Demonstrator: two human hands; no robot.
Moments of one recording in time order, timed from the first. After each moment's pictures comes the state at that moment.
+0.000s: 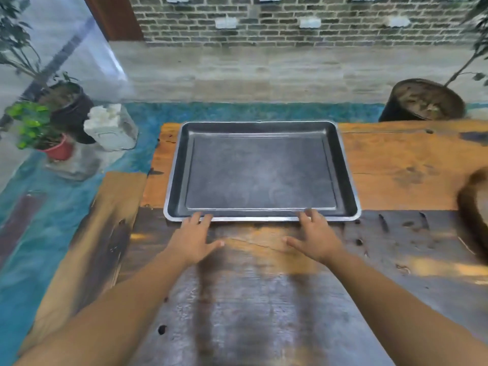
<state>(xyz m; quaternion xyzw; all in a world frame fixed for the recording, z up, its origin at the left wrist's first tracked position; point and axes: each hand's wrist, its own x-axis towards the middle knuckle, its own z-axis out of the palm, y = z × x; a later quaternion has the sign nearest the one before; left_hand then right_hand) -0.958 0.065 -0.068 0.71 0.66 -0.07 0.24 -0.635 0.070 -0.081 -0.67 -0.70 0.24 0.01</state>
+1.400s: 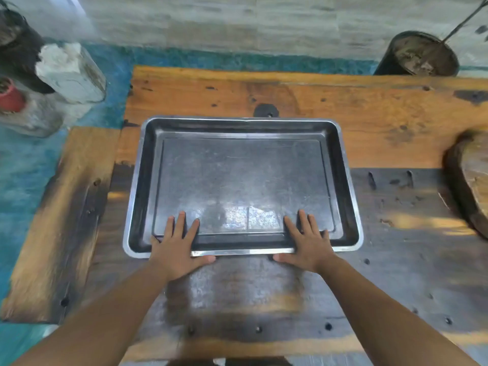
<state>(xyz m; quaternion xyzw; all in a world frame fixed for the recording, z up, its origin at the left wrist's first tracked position) -0.977 -0.038 -0.147 0.69 0.62 -0.24 0.28 -0.623 -0.035 -0.148 -0.64 -0.68 0.29 -0.22</state>
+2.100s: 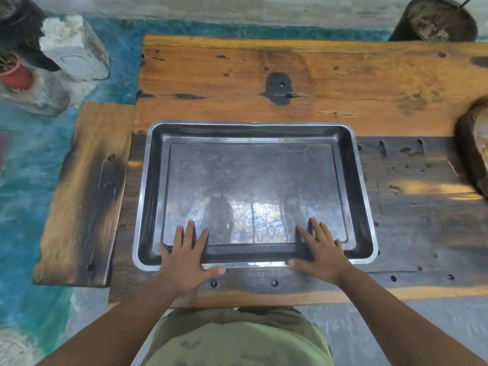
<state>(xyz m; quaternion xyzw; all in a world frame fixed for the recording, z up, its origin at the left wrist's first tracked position) -1.000 -0.147 -0.134 0.69 0.61 -0.25 0.30 -0.637 -0.147 -0.130 -0.65 -0.65 0.36 -0.15</state>
